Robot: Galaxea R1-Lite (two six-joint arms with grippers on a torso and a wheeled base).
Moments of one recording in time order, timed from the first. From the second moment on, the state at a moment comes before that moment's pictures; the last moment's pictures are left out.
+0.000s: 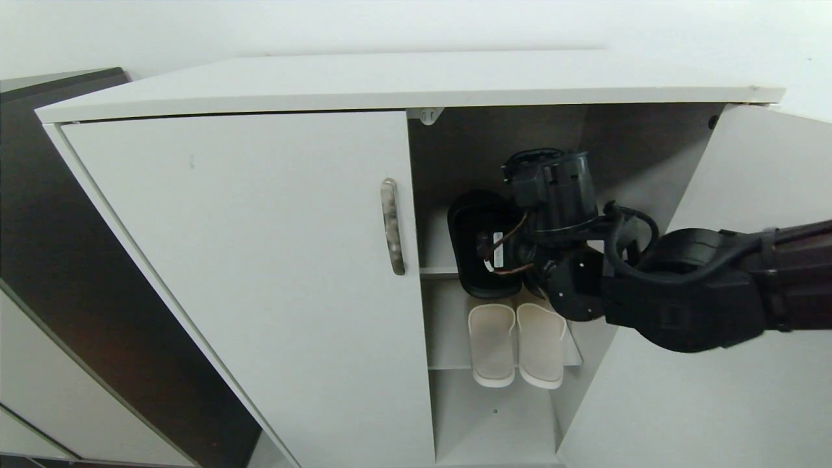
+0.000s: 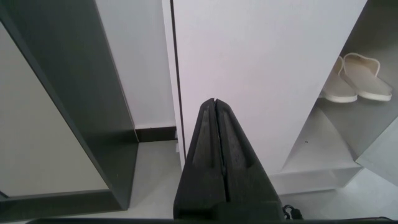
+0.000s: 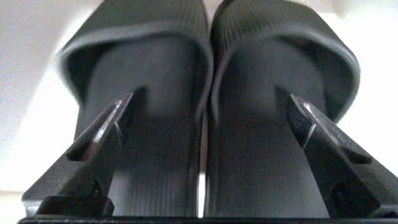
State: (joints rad) left arm 0.00 0.00 0.00 0.00 -0.04 0.01; right arm 0.83 1.89 -1.35 -0.23 -0.76 0.19
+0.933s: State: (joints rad) left arm 0.00 0.00 0.00 0.00 -0.04 0.01; right arm 0.98 1.60 -0.94 -0.43 -0.75 0.20
